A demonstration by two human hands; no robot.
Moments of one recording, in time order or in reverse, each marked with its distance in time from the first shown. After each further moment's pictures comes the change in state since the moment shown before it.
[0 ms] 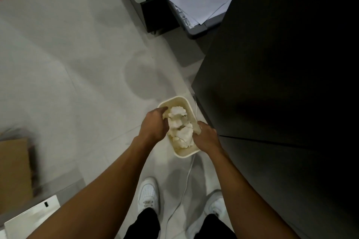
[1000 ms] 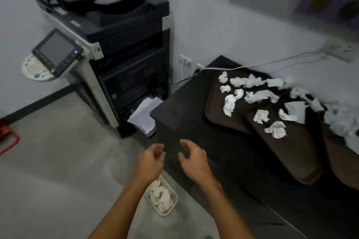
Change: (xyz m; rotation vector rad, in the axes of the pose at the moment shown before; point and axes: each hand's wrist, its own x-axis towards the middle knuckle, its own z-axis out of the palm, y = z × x) left_hand -0.217 0.294 -0.258 -0.219 0.039 0.306; right_hand -0.371 -0.149 -0.274 0.384 0.582 -0.306
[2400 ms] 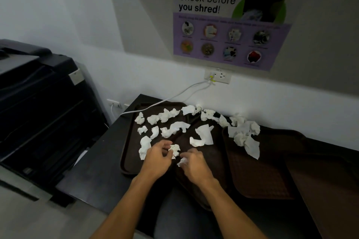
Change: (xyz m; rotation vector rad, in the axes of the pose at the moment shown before) left_hand 0.053 0.302 0.202 0.045 -0.201 0.436; right_hand 0.052 0.133 -0.294 -0.260 0.223 0.026
